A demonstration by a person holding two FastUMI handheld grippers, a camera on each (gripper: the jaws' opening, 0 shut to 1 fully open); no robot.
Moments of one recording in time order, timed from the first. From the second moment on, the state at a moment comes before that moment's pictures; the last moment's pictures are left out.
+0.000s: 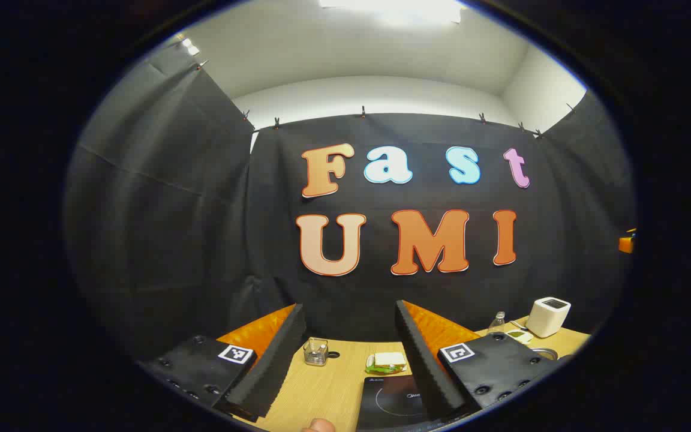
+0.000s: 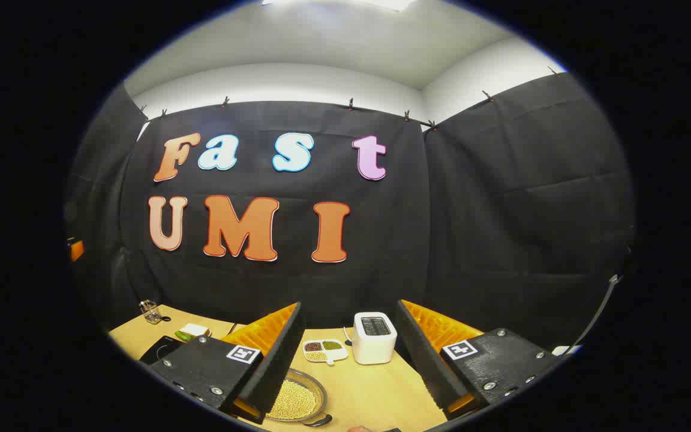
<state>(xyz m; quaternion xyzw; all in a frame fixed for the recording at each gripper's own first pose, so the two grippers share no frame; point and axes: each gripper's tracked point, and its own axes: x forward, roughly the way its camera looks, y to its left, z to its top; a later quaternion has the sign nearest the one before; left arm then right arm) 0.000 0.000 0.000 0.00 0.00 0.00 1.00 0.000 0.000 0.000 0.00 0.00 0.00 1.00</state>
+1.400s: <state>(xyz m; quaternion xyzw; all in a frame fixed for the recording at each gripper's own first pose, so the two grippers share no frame) -0.025 0.023 0.013 -0.02 0.00 0.02 1.00 -0.016 0.015 -0.038 0.01 0.06 0.03 1.00</state>
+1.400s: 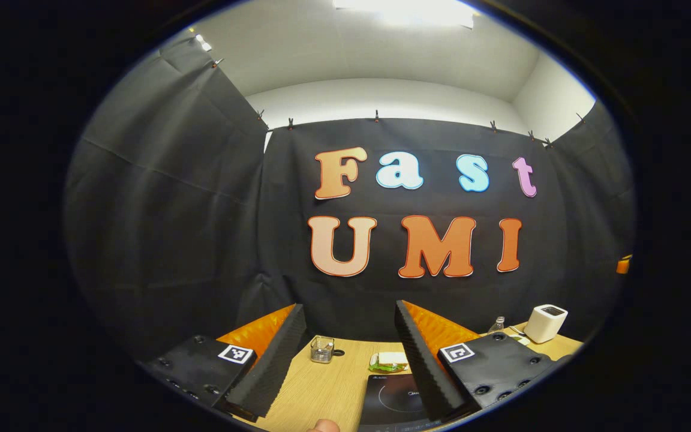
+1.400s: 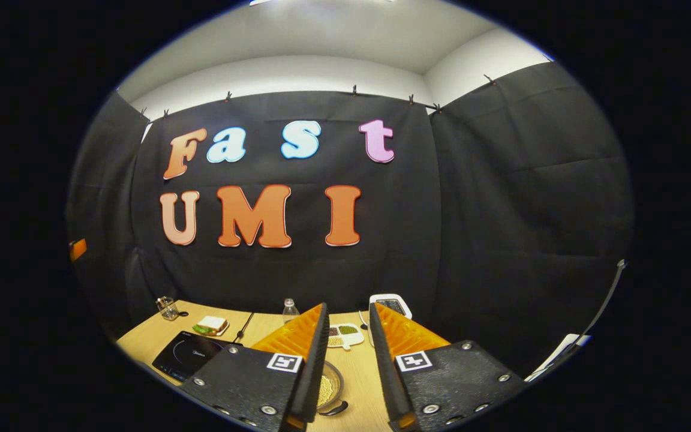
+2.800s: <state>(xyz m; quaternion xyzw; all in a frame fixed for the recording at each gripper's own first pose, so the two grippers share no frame) -0.020 0.032 0.005 -0.02 0.01 0.03 1.00 -0.072 0.111 -0.350 0.01 0.40 0.13 0.91</state>
